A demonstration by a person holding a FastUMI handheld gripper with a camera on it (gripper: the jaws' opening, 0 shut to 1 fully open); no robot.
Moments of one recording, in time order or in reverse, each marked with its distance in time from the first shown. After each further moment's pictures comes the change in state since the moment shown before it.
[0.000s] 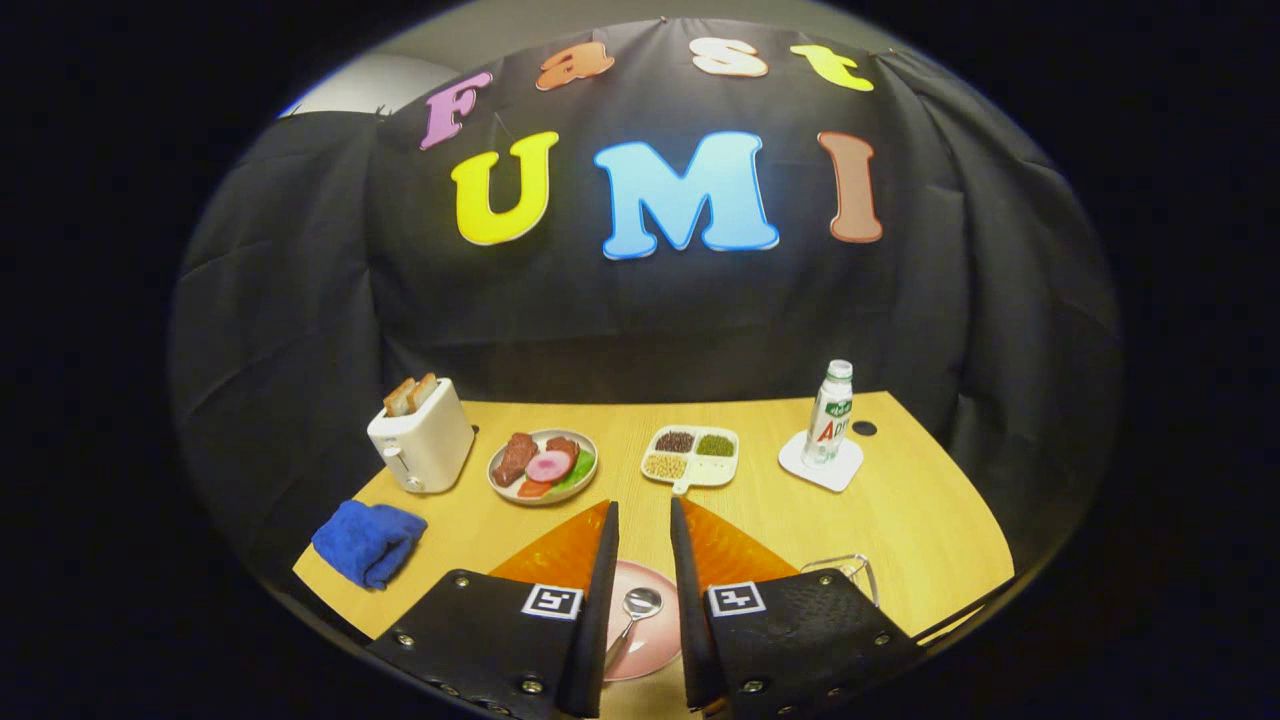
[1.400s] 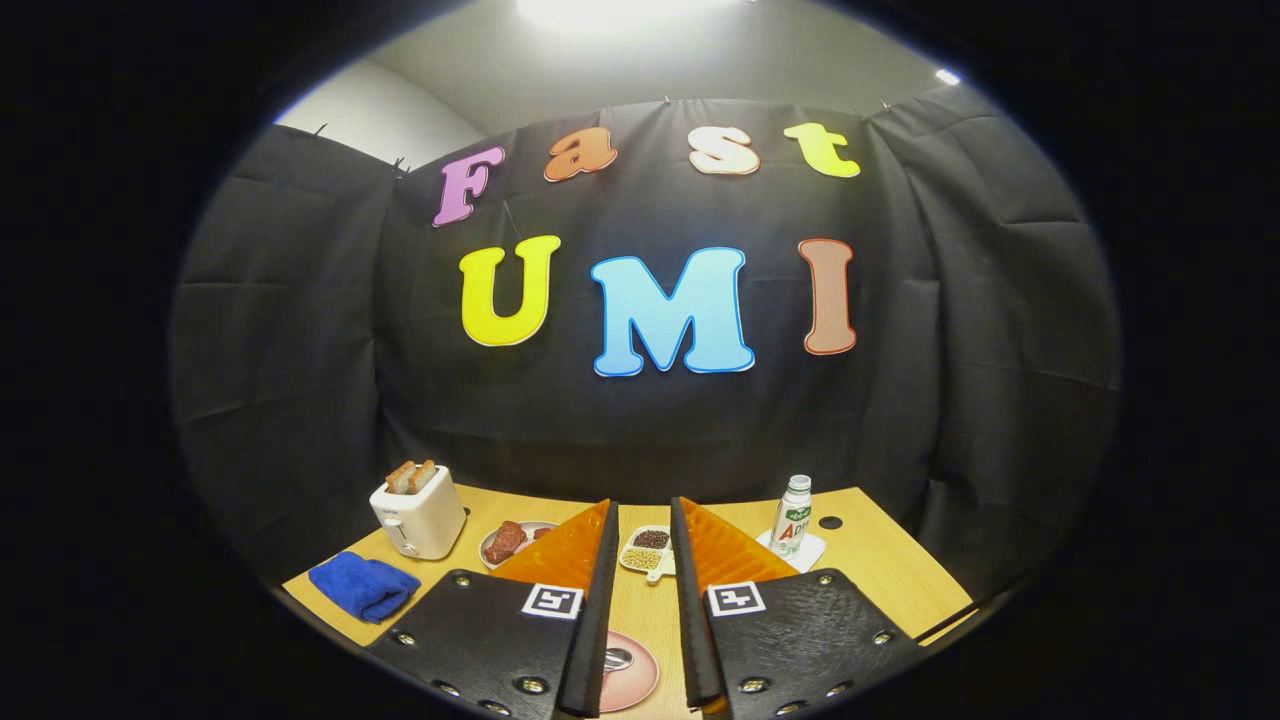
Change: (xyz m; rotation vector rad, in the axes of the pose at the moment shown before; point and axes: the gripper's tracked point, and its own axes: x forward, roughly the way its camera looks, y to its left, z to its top) arm -0.072 -0.018 0.110 -0.059 -0.368 -0.038
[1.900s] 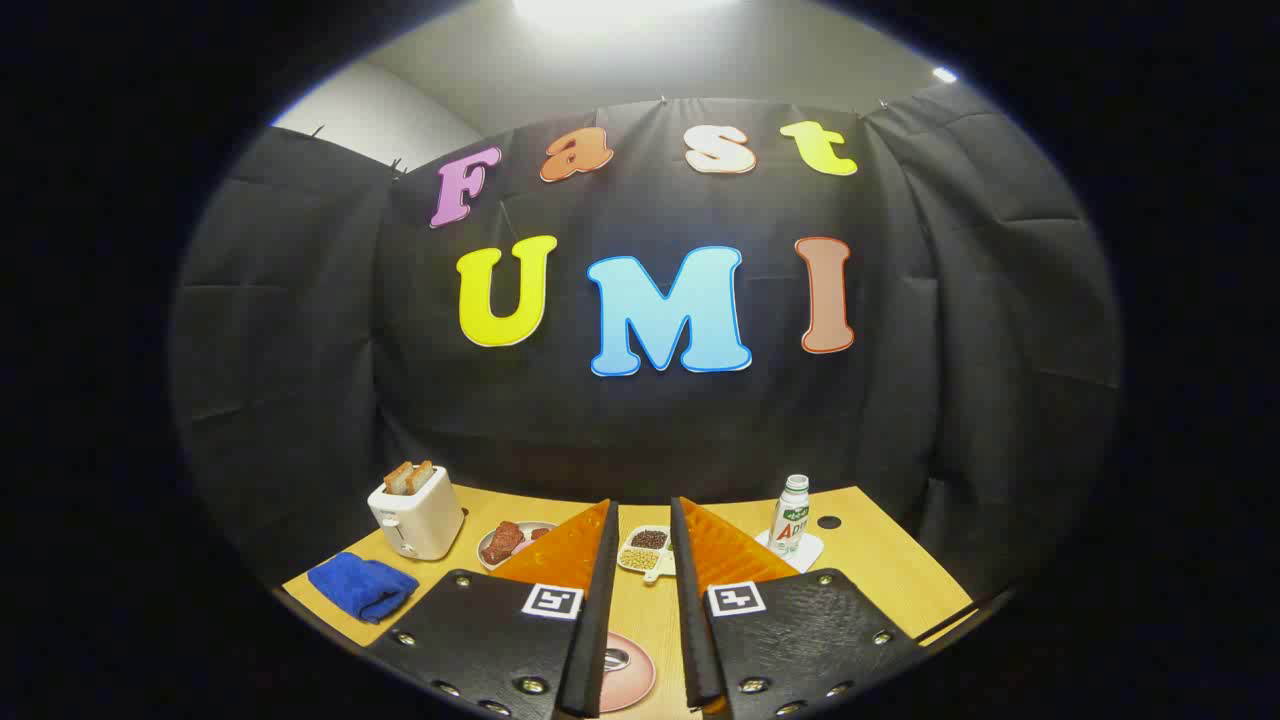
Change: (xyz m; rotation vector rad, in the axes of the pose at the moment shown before) arm 0.001 -0.004 0.000 -0.002 0.004 0.003
